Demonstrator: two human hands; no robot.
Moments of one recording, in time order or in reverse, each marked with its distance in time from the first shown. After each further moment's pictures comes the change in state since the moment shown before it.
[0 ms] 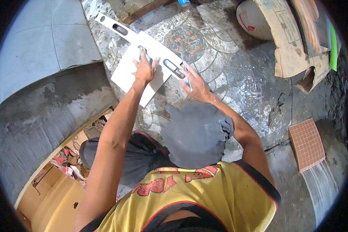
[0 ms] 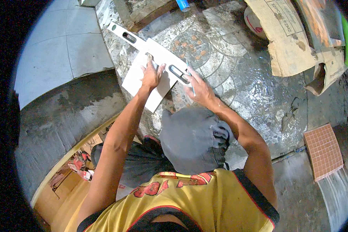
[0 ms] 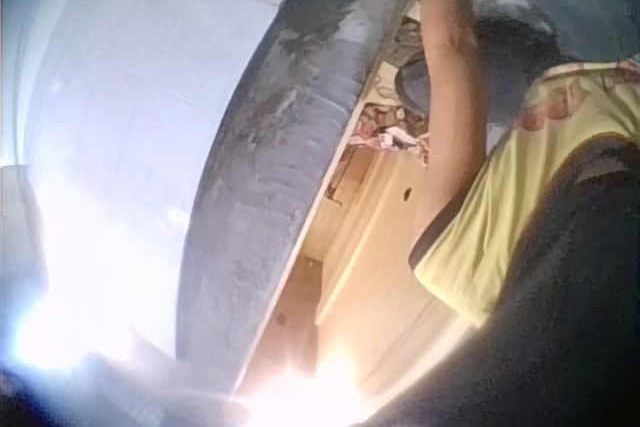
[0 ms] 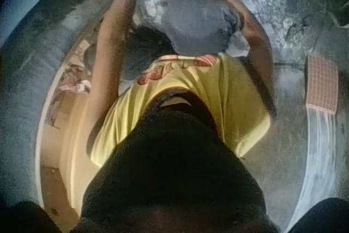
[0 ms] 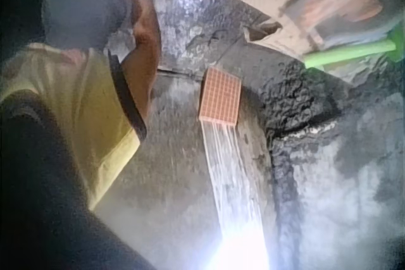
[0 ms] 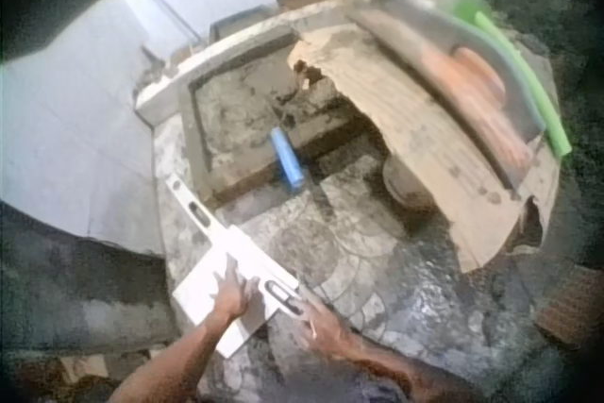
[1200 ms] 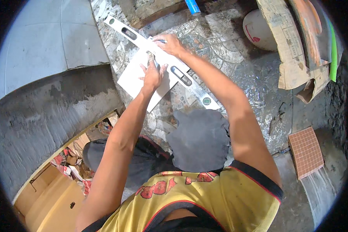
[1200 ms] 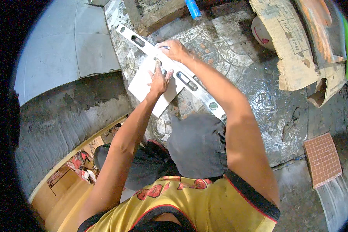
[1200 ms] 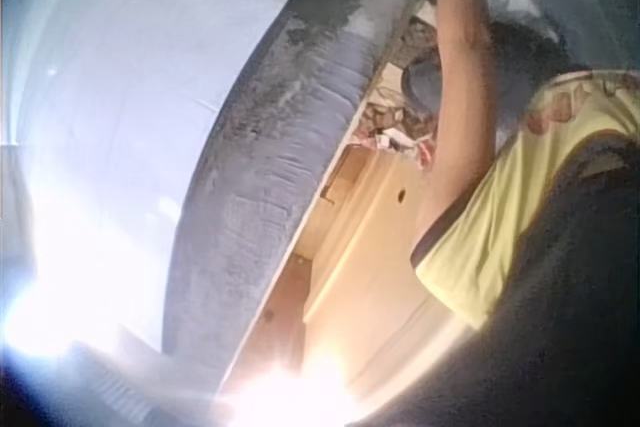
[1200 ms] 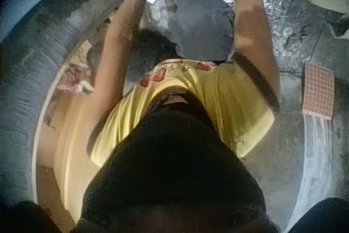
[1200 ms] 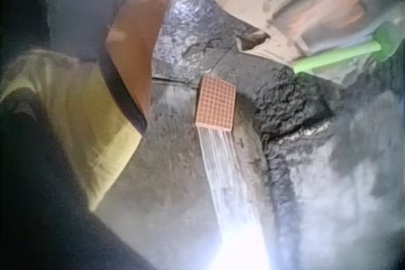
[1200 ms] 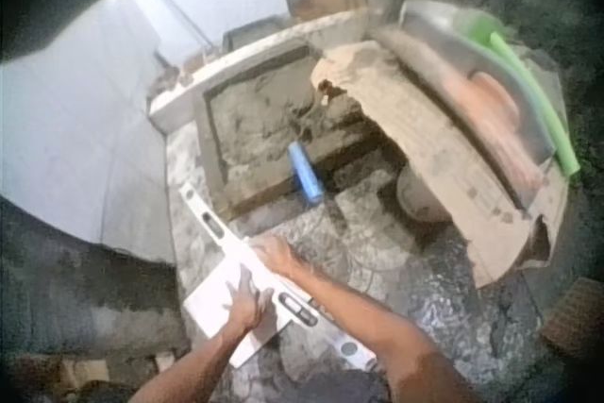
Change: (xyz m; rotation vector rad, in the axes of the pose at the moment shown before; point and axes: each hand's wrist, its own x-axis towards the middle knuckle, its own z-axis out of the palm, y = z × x) left_hand -0.006 0.026 -0.002 -0.075 0.008 -0.046; right_hand 0.220 0.059 0.068 0.156 -0.075 -0.037
